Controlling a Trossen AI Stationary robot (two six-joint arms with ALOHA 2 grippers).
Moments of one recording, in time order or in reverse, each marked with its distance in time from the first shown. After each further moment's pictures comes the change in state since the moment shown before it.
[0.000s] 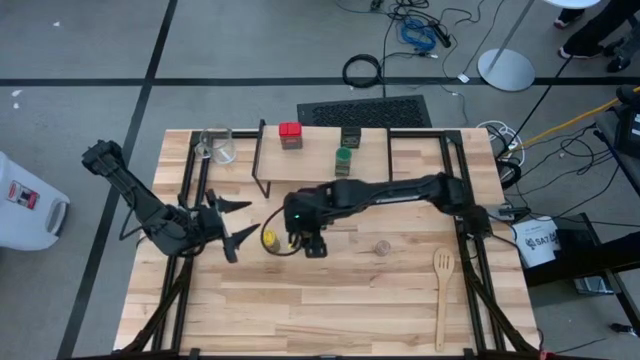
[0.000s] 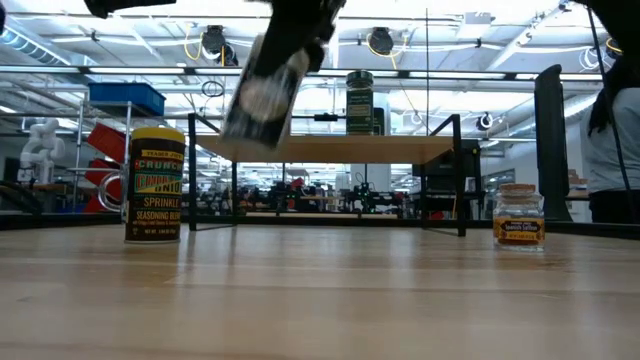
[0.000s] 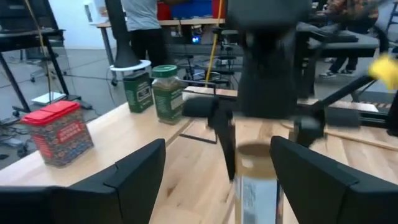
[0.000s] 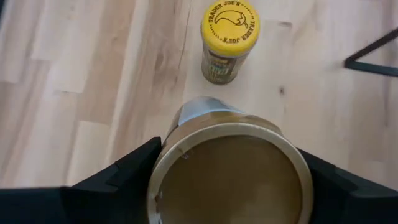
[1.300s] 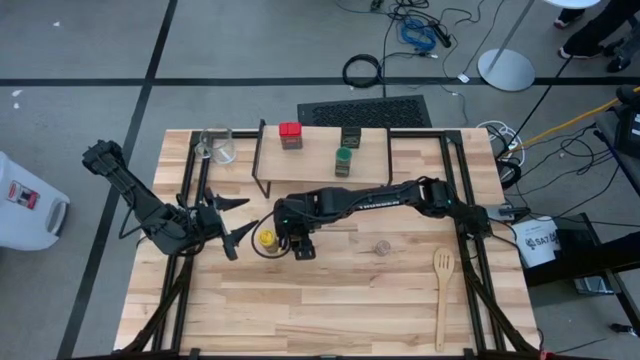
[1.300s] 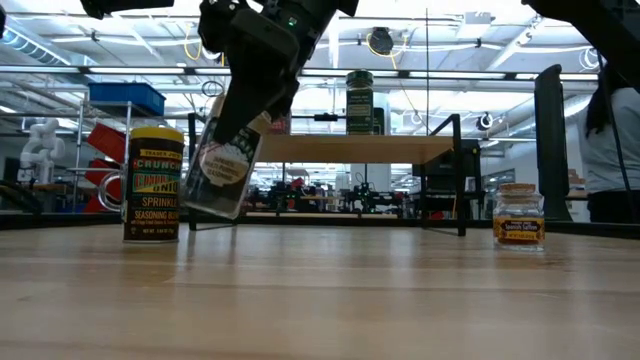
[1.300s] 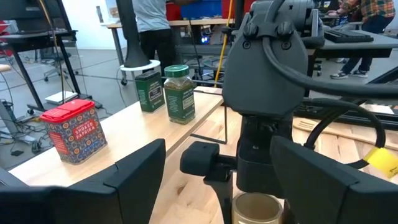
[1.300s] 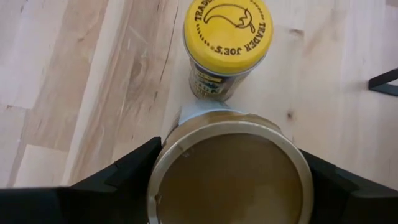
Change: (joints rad) left arm -0.002 -0.011 0.000 -0.024 -0.039 -0.010; right arm -0.016 0.130 0.000 0.148 0.001 -0.056
